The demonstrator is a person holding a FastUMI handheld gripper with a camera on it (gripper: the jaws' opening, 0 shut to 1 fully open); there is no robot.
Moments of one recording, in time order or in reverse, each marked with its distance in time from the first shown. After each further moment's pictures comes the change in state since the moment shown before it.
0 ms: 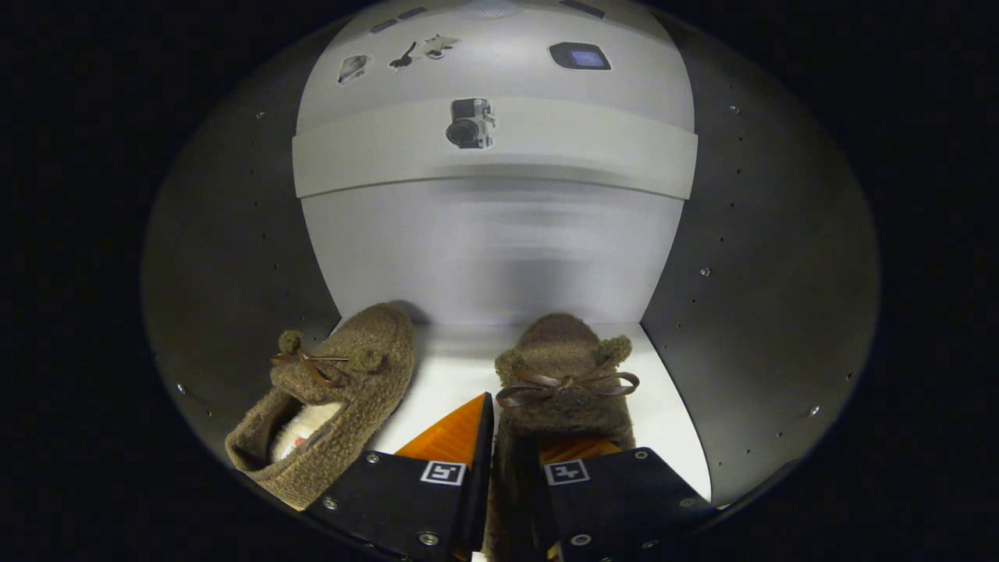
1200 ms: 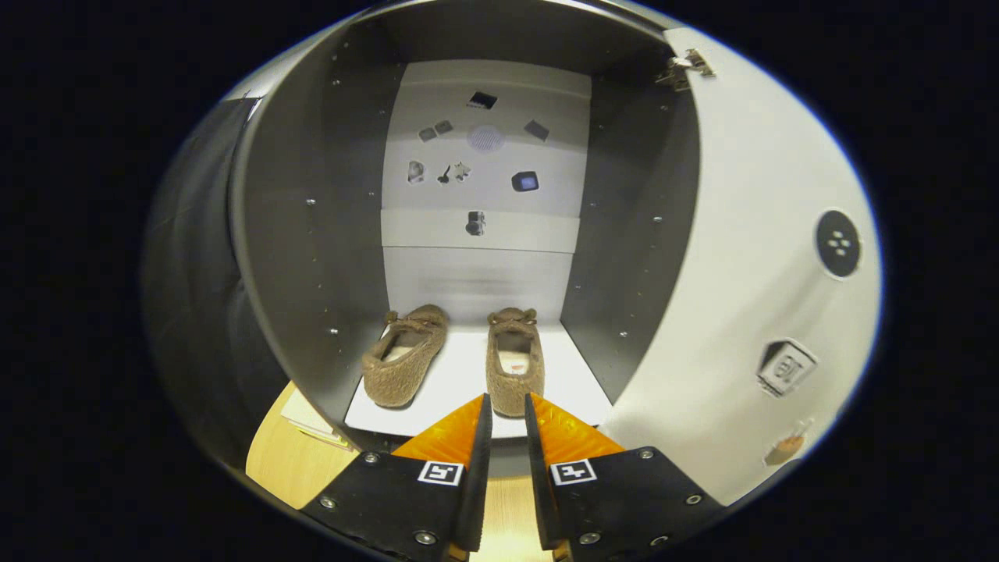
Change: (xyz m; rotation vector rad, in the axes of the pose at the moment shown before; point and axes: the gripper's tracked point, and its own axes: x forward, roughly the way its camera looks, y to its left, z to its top) arm -0.258 -0.003 -0.038 0.016 -0.180 -0.137
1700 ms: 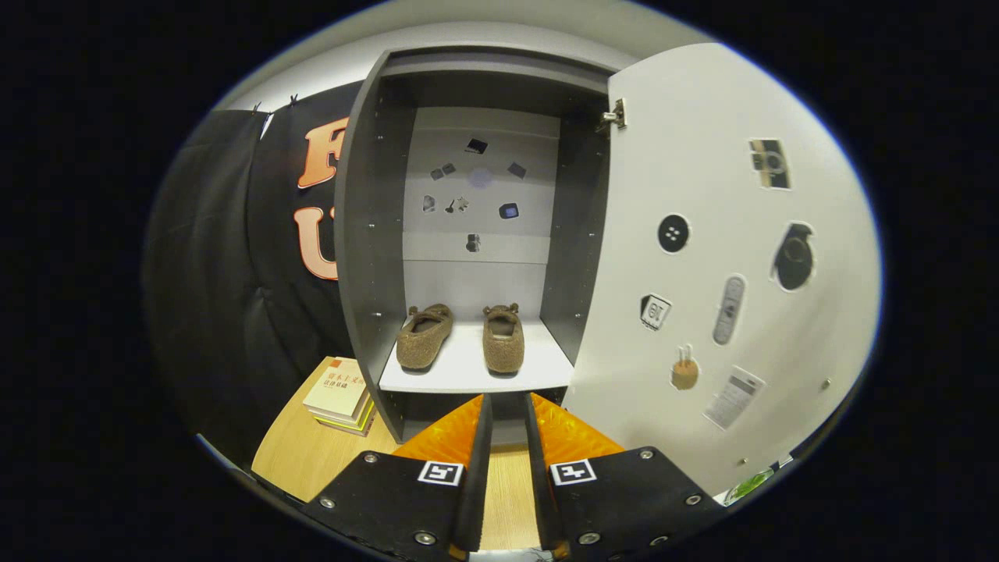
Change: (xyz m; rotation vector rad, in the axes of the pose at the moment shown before) arm -0.141 -0.018 -0.031 0.025 -0.079 -0.027
